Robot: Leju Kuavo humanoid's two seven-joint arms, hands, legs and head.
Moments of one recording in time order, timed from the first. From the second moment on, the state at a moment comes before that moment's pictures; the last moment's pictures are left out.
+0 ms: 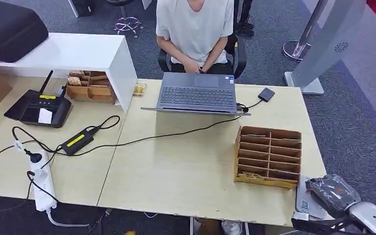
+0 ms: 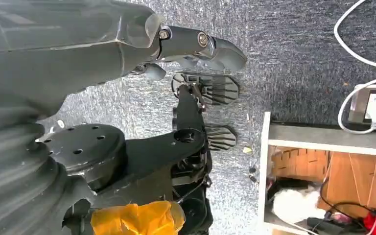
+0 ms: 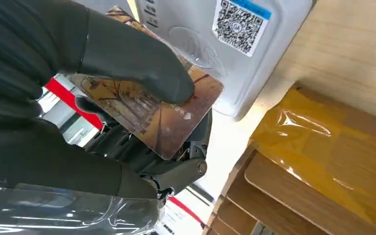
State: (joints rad) left arm -0.14 -0.04 0.23 -0.26 0.15 -0.14 0.13; right arm -0.09 -0.83 0.50 -1.43 1.07 -0.07 -0.12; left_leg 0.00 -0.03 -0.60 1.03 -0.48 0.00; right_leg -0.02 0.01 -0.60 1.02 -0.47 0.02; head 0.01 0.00
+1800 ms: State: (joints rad) left arm -0.28 -0.13 0.23 -0.26 -0.01 -0.13 0.30; right arm -1.04 -0.19 0.86 -1.00 1.35 -0.39 0.01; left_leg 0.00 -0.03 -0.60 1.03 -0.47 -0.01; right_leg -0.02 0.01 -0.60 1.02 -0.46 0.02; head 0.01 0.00
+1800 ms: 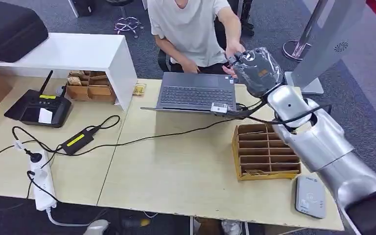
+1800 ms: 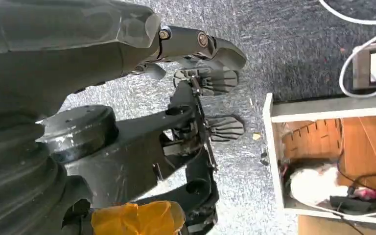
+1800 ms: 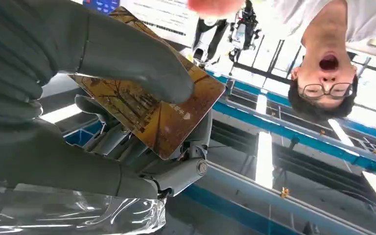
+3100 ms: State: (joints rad) left arm -0.31 -0.18 0.21 -0.24 -0.04 -0.10 0.32; right arm -1.12 0.05 0.89 -0.56 1.38 -0.50 0.02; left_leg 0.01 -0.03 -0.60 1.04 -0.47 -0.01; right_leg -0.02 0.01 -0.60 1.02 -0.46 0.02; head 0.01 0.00
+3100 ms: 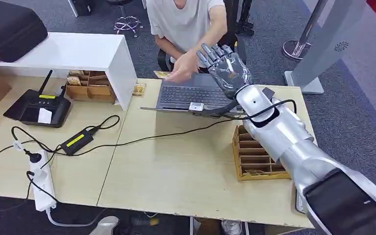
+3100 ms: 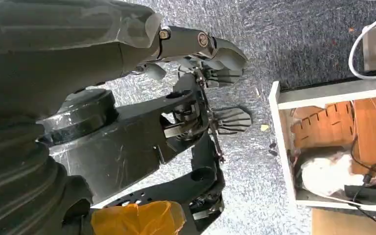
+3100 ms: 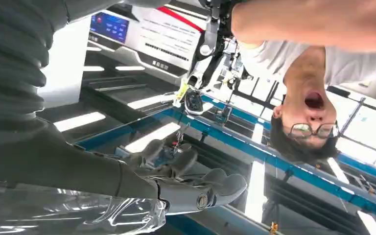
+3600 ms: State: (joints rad) left arm -0.30 -0.17 0.21 -0.24 -0.02 -0.09 0.30; right arm -1.01 -0.02 0.83 -0.75 1.28 -0.59 -0.04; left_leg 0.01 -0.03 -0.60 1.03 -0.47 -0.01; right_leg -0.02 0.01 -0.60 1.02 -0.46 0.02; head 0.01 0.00
